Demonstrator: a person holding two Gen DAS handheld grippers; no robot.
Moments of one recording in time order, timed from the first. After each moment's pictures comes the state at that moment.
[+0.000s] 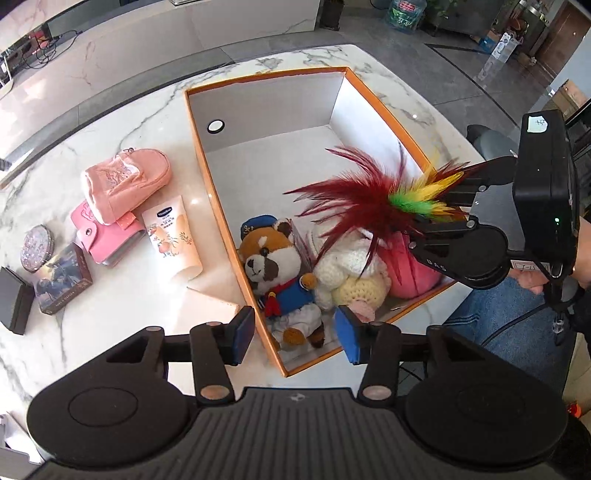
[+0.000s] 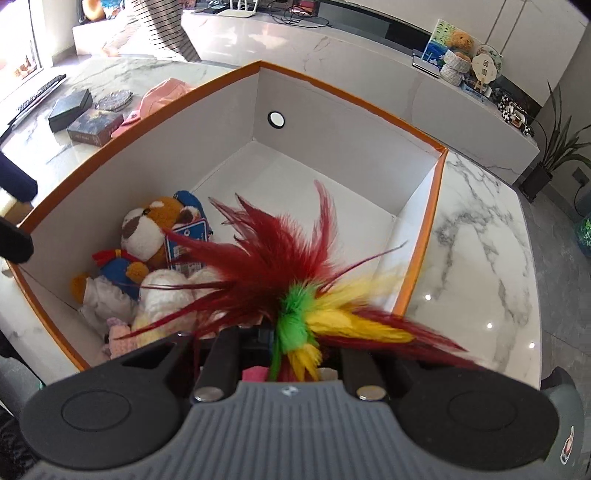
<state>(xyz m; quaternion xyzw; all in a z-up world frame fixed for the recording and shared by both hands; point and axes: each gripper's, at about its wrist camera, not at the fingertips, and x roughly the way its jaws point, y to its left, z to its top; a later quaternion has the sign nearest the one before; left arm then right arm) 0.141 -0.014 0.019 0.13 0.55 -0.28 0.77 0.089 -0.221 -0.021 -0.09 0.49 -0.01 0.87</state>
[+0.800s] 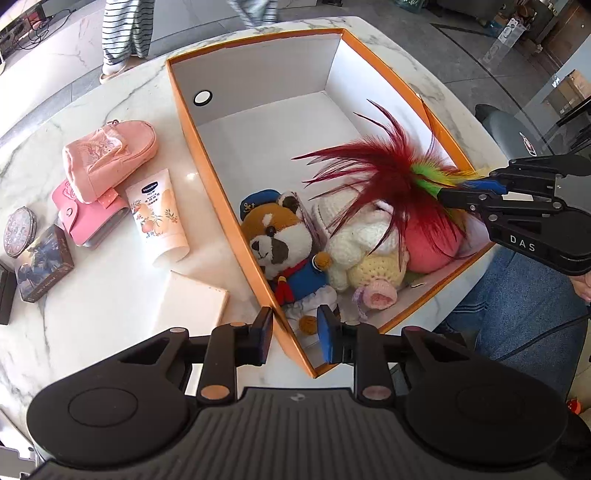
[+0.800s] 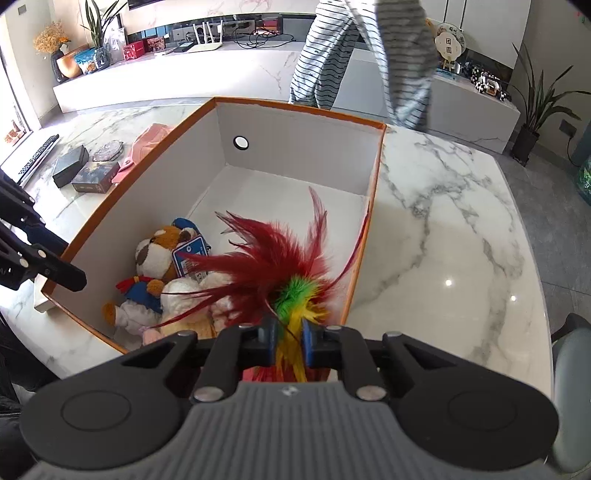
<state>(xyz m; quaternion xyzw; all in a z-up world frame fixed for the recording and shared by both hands) 0.150 -0.020 -0.016 0.14 0.59 -0.28 0.75 0.048 -0.255 0.002 0.02 0.46 -0.03 0.89</state>
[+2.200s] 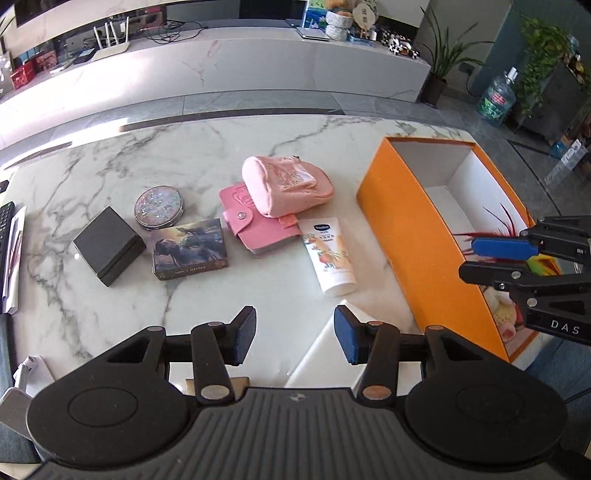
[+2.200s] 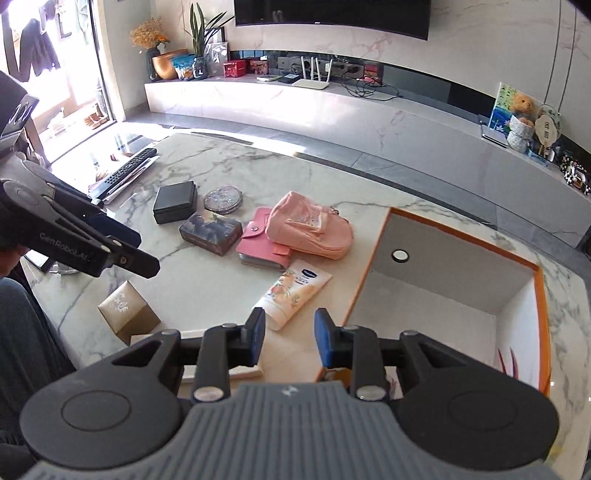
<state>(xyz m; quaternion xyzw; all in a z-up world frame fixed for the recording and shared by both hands) 0.188 0.169 0.009 0.00 0.51 -0.16 0.85 0.132 -0.120 0.047 -0.04 0.40 0.11 0.91</state>
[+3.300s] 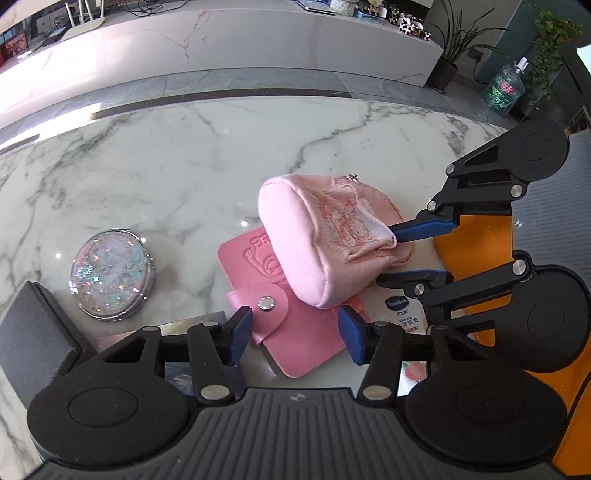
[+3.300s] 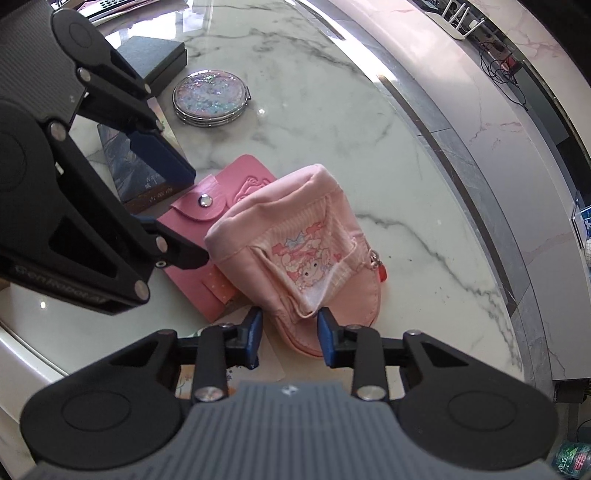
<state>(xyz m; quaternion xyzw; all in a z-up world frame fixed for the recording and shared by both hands) 0.330 0.153 -0.093 0.02 0.53 -0.19 0.82 0.350 -0.066 -0.060 -0.31 0.52 0.21 0.77</state>
